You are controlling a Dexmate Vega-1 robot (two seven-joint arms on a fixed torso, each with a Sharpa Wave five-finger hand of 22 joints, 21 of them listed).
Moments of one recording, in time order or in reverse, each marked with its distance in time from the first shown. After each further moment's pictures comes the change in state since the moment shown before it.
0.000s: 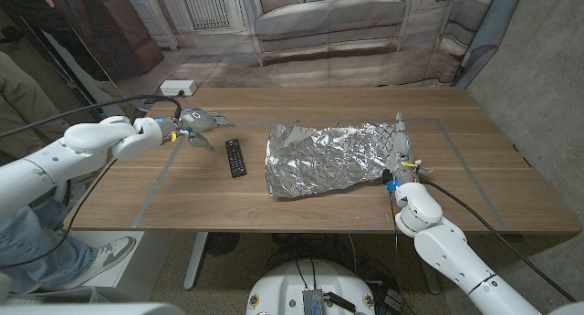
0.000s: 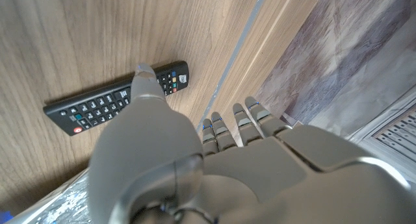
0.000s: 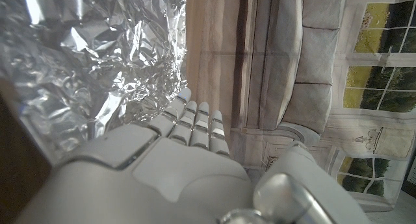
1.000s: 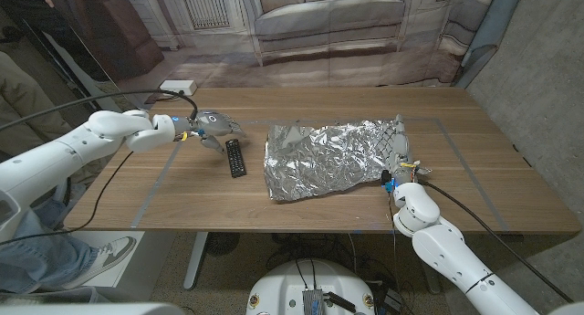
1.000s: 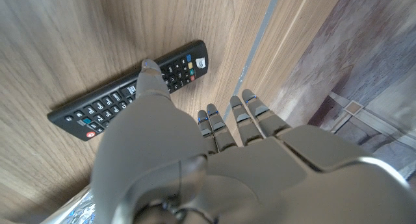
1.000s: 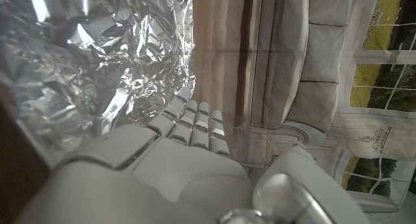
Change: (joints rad) left arm -0.240 -0.113 0.190 0.223 0.129 -0.238 0.120; left_hand 0.033 0.003 -0.001 0.009 0.007 0.094 -0.012 0.027 0.000 0.087 -0.005 0.021 -0.002 0.070 -0.003 0.003 0.000 0.062 -0.002 0.013 -0.005; right arm 0.008 0.003 -0.007 -0.003 -0.005 -0.017 -0.024; right_hand 0.005 0.005 -0.003 -0.003 0.000 0.000 0.000 0.000 0.000 0.000 0.000 0.000 0.005 0.008 0.002 0.004 -0.003 0.007 0.000 -0.004 0.000
